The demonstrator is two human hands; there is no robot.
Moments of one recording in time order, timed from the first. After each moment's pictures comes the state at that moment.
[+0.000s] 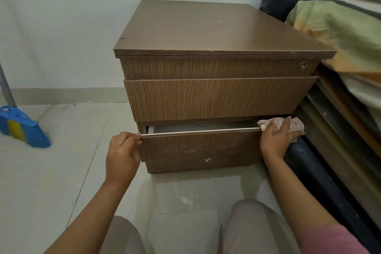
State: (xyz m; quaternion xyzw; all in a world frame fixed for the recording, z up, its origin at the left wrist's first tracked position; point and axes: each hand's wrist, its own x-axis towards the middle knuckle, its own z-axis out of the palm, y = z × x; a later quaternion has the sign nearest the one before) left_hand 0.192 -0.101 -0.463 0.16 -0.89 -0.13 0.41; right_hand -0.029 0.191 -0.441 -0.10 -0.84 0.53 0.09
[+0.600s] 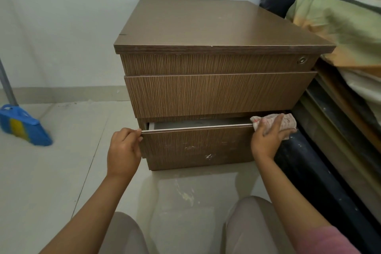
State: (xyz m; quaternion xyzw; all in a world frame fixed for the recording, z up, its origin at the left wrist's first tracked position) left_hand 0.193 -0.099 -0.460 0.17 -0.89 -0.13 0.39; right_hand -0.008 0.177 -0.452 -0.05 -0.83 0.54 0.12
